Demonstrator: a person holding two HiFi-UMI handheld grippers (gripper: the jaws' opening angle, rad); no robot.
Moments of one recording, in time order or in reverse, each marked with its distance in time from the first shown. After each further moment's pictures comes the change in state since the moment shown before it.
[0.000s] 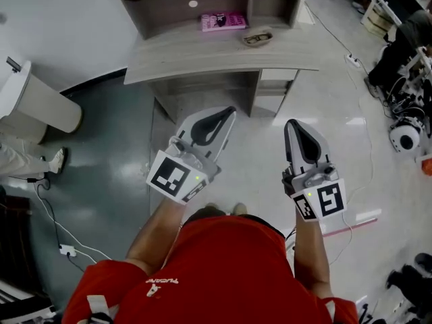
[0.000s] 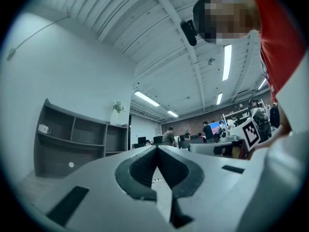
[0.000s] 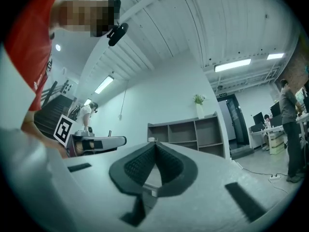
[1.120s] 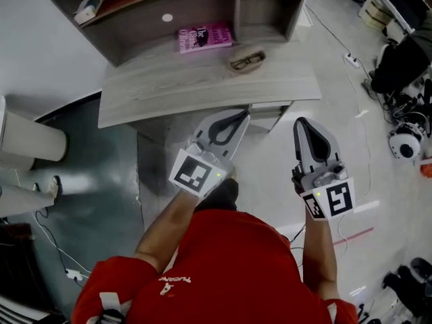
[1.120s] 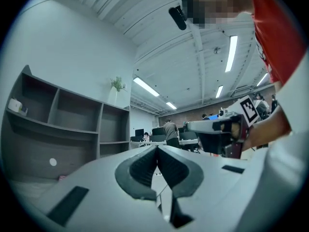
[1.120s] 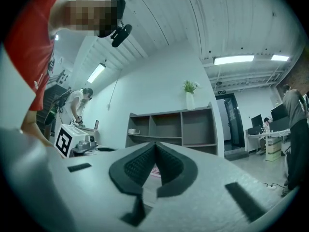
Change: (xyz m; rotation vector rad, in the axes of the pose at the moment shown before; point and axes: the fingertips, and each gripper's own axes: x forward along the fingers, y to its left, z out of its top) left arm 0.203 0.128 -0.127 0.000 0.105 -0.077; right arm 0.160 -0.180 -0.055 -0.059 0.067 -0.037
